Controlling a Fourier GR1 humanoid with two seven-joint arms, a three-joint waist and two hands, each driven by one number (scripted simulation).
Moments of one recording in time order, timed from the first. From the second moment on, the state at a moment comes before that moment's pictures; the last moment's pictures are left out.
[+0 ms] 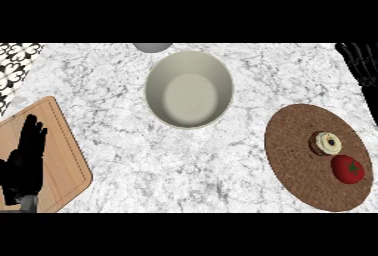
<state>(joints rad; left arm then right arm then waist) 0.02 0.44 -0.07 -1.39 0.35 0.42 -0.14 -0.32 -0.56 0.01 -1.71 -0.25 0.11 -0.13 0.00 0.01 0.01</state>
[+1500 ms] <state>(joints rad) -0.18 0.29 -0.29 -1.50 0.21 0.31 0.03 0.07 -0.65 -0.20 -1.68 -0.16 0.10 -0.18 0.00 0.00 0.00</state>
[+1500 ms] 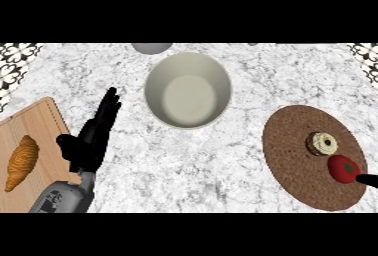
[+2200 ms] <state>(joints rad) -0.15 0.26 -0.27 -1.55 0.15 0.29 0.06 -0.03 -0.70 -0.09 -1.51 -0.03 0.27 0.05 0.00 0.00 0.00</state>
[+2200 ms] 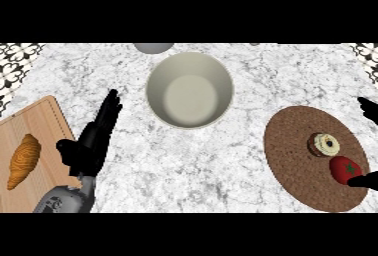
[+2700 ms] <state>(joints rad) -0.14 0.22 -0.21 -1.53 0.11 0.22 0.05 -0.02 -0.64 -0.17 -1.43 0.00 0.39 -0.04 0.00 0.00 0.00</state>
